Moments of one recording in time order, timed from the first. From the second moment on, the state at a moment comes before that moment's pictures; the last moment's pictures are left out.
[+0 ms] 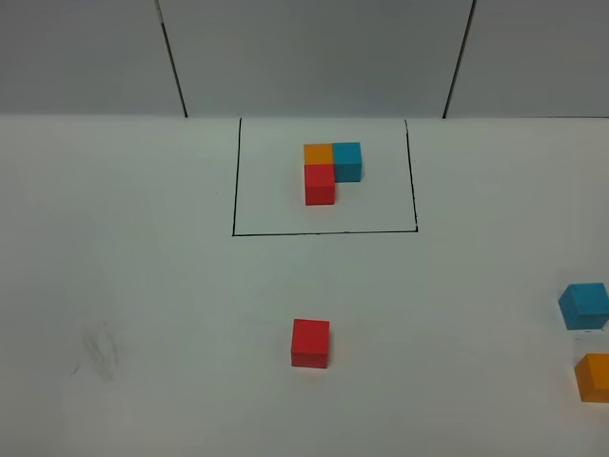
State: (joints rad) left arm 0.10 -0.01 -0.51 0.10 1.09 -0.16; right arm 0.01 0.01 -0.50 -0.01 1.07 -0.02
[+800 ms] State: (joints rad) left arm 0.10 -0.01 -0.51 0.09 1.09 -0.16; right arm 0.01 0.01 -0.50 -0.01 1.07 -0.02
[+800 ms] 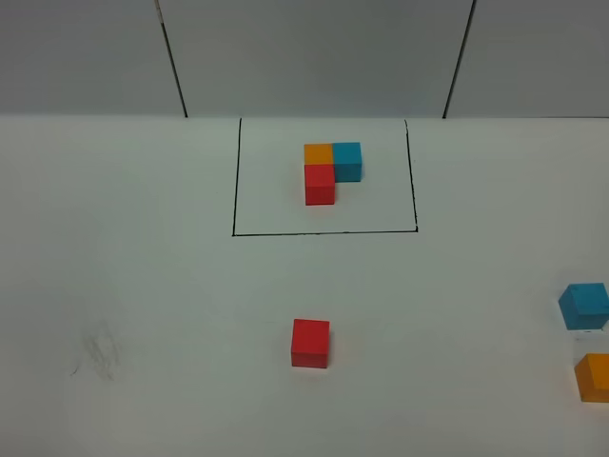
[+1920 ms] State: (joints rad) left arm 0.10 -0.01 -0.51 0.09 1.08 -0.16; right arm 0.01 0.55 -0.62 -0.01 0.96 0.00
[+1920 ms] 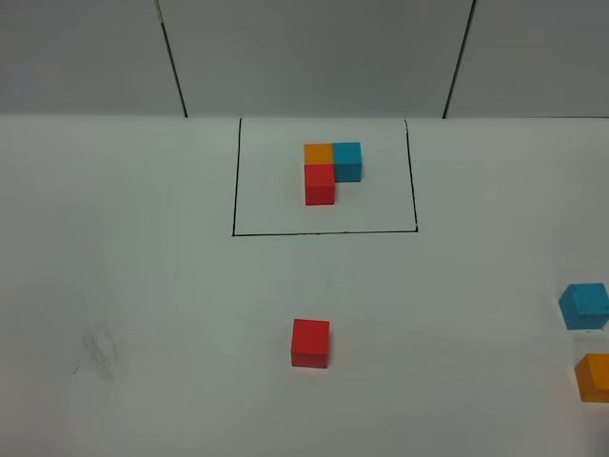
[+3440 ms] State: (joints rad) left arm 0.10 -0.01 -0.51 0.09 1.08 -0.16; right arm -0.10 1.48 -0.64 -0.05 0.60 -0.01
